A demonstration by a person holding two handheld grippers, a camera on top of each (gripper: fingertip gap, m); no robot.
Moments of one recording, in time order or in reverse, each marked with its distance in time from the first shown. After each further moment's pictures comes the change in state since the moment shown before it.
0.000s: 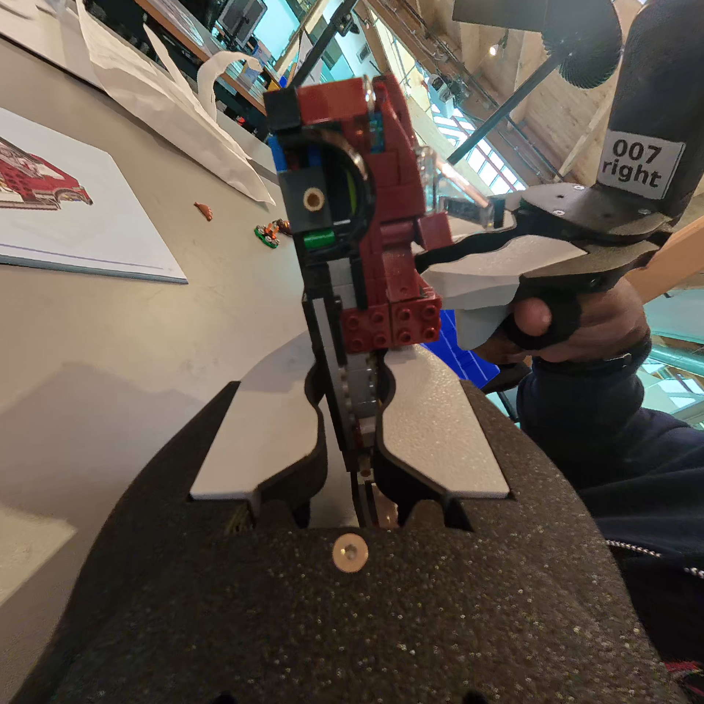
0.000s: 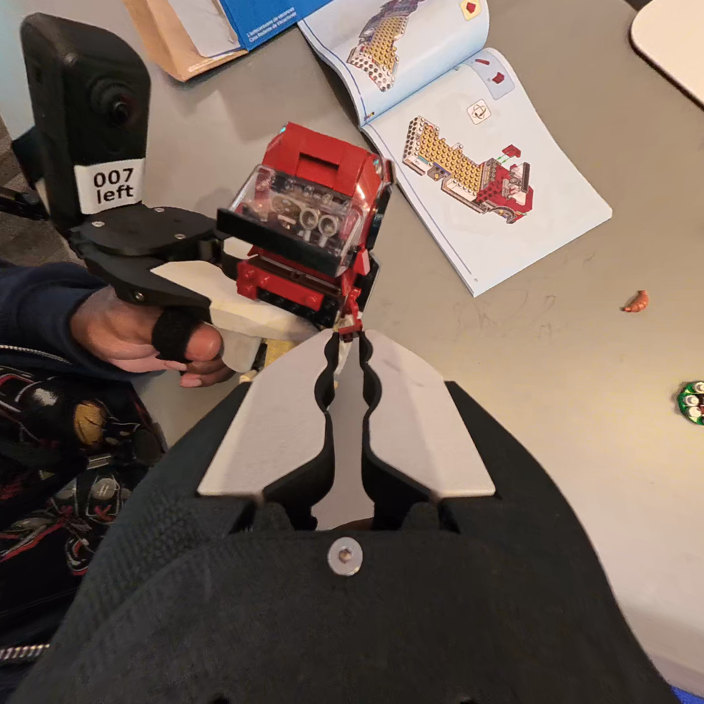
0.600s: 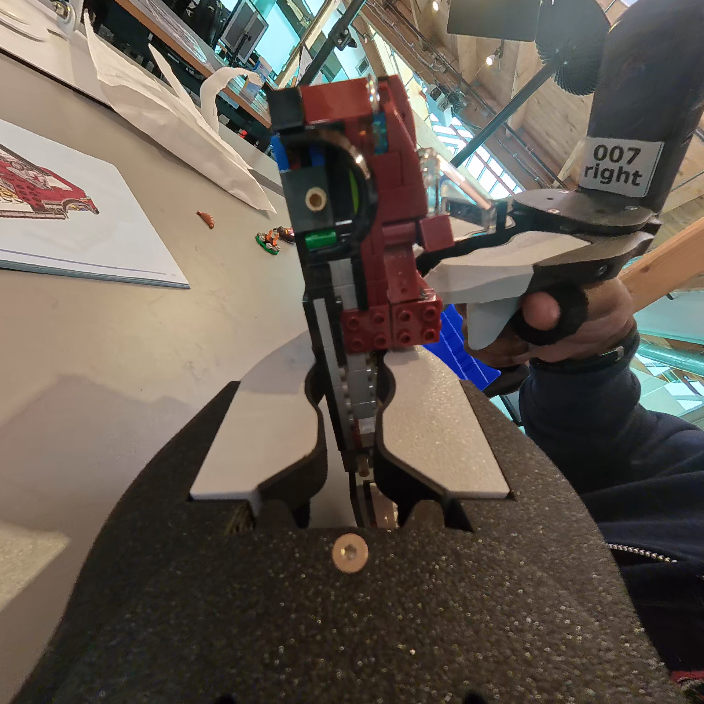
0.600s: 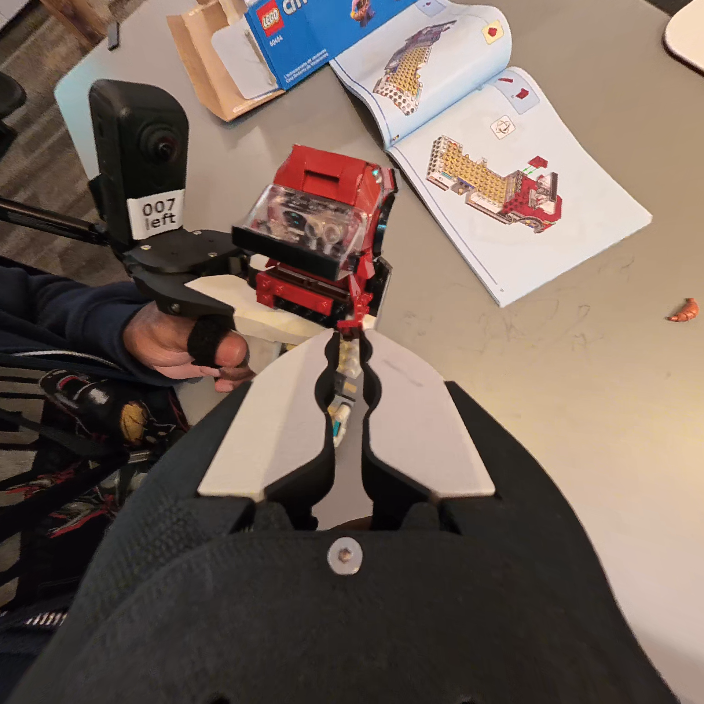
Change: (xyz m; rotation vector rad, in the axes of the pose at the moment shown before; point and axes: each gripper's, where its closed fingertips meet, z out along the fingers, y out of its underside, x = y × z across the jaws) left arm 0.002 -0.002 -0.004 0.021 -0.001 0.015; right arm -0.009 -0.006 -0.005 0.058 -0.103 0.053
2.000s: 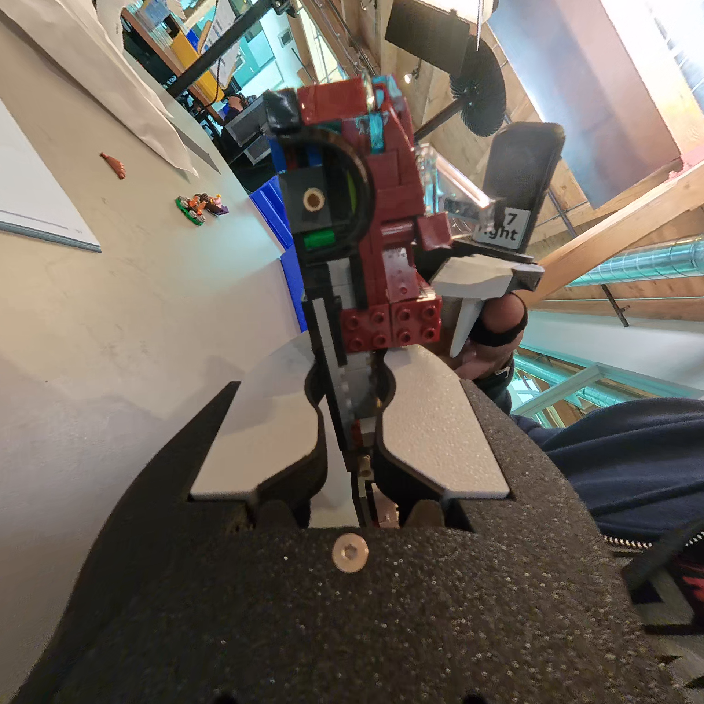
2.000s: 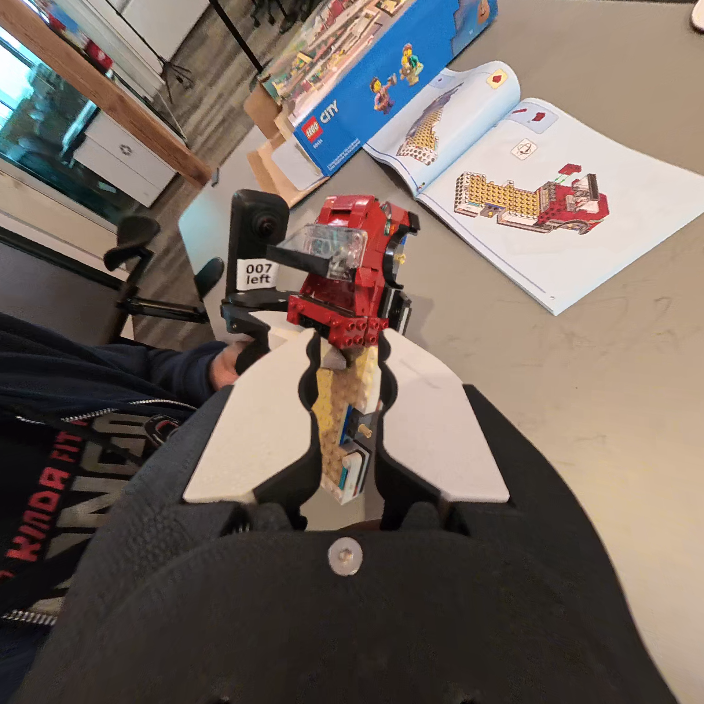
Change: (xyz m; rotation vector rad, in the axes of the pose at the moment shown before) left arm 0.014 0.001 0.000 -0.030 0.231 -0.225; right arm -0.008 -0.011 -0.007 0.193 -0.158 0.218
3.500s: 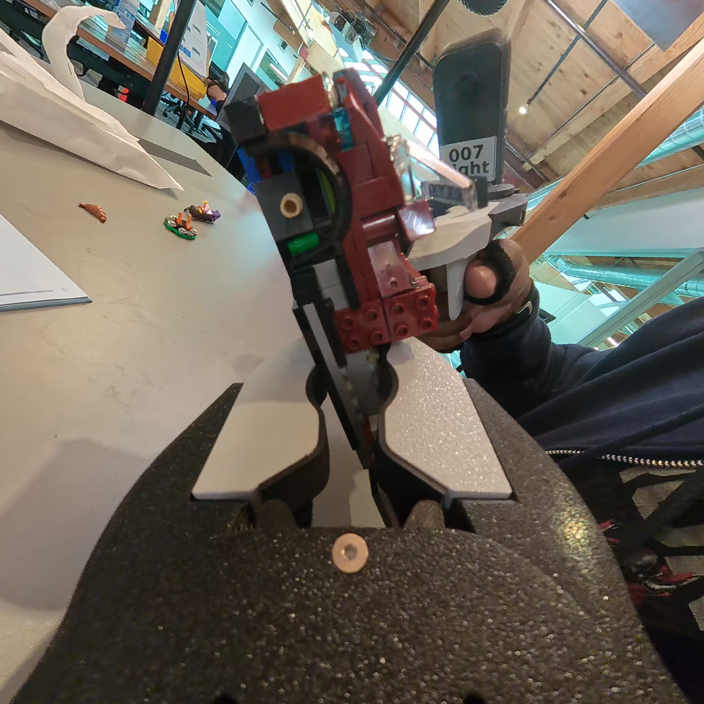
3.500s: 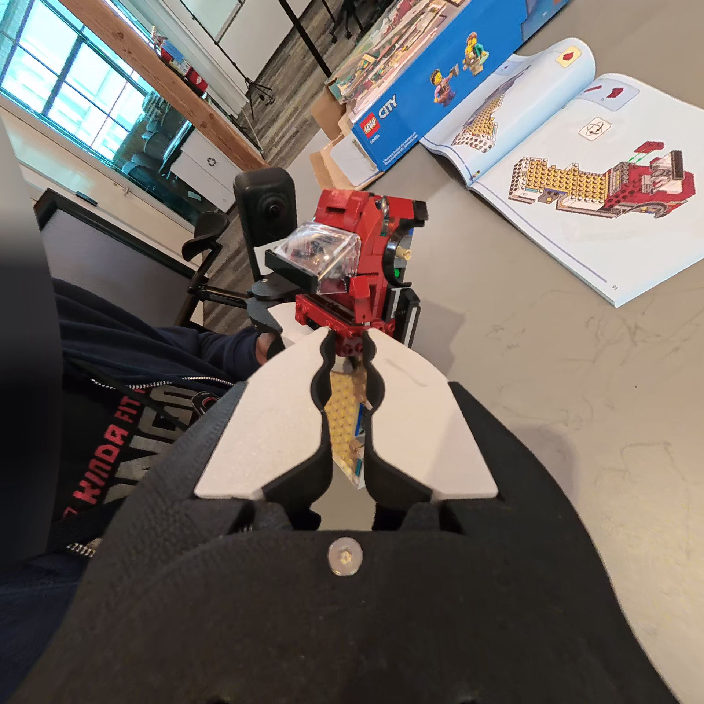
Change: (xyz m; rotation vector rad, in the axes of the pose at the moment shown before) left arm 0.014 0.015 0.004 -0.120 -0.024 0.302; right arm -0.013 0.012 -0.015 0.018 -0.184 0.025
